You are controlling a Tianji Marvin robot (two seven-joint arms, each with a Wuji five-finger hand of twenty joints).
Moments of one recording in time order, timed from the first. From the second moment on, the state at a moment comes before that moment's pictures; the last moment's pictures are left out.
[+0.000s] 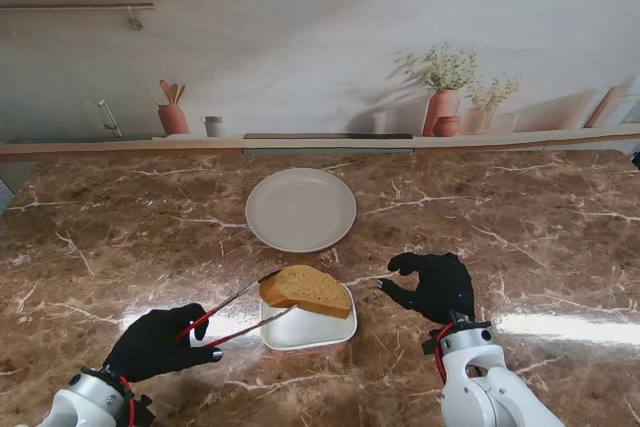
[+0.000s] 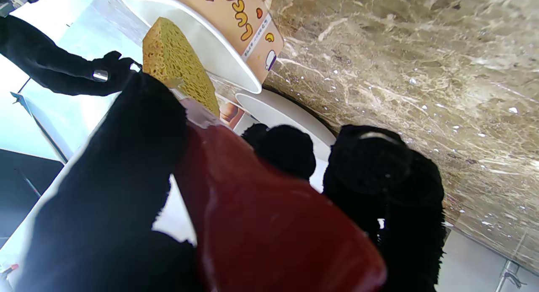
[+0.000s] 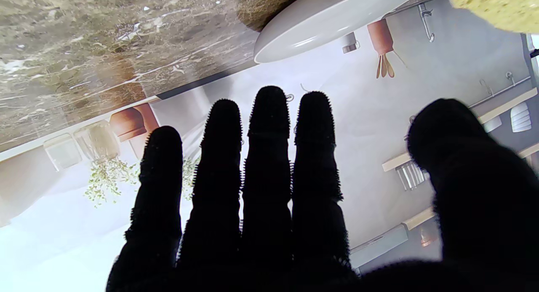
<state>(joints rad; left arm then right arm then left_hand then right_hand) 2.19 -1.11 -1.54 -1.95 0.69 -0.23 0.06 -1.84 -1.14 1.26 -1.68 -0.87 0.03 -0.48 0.69 -0.49 0.44 -0.23 0.66 0.11 1.08 0.91 1.27 0.01 1.14 0.80 1.21 0.25 1.19 0.96 0.52 0.34 1.40 0.98 0.32 -0.51 0.69 -0.05 0.89 -0.14 0.48 0.51 1.08 -0.07 0.37 0.48 0.86 -0.01 0.42 0.51 0.40 0.10 0.93 0.61</state>
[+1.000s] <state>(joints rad) 2.21 -1.09 -1.61 -1.98 0.64 -0.19 -0.08 -1.85 -1.14 1.25 -1.68 -0.86 0.04 -0.48 0.60 -0.53 0.55 -0.20 0.73 0.15 0.82 0.36 1.28 0.01 1.11 0.81 1.21 0.24 1.14 0.99 0.51 0.31 1.38 0.98 0.32 -0.51 0.69 -0.05 0.89 -0.14 0.48 0.51 1.08 -0.07 0.37 0.48 0.86 -0.01 0.43 0.51 0.40 0.10 0.93 0.61</state>
